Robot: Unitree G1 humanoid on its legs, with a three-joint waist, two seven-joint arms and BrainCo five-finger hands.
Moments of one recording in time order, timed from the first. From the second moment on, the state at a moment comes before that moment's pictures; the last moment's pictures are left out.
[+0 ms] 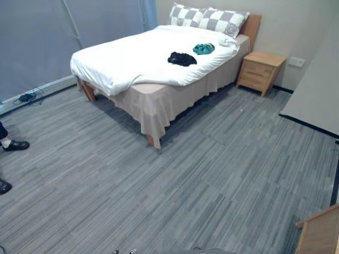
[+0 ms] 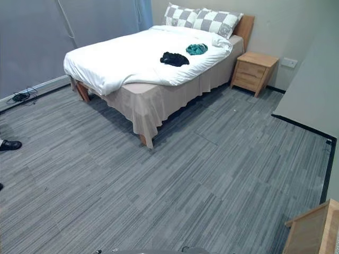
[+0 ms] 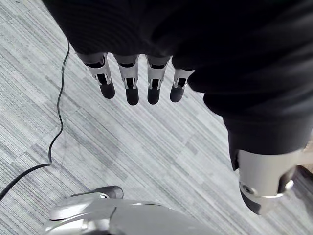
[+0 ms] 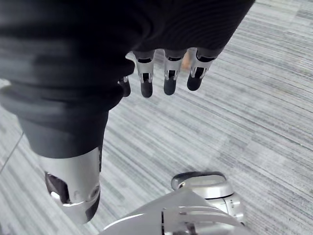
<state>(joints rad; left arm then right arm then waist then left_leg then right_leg) 0.20 0.08 0.12 1.07 0.14 0.02 0.15 0.18 -0.06 -0.34 1.06 -0.09 0.06 -0.17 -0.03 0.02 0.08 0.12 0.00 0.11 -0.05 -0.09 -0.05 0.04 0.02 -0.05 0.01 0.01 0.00</state>
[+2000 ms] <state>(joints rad) -0.01 0.01 0.23 1.07 0.20 0.01 0.15 0.09 -0.03 -0.50 1.05 -0.14 0.08 -0.17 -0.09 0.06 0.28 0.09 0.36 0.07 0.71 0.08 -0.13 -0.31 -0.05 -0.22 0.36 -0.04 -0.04</state>
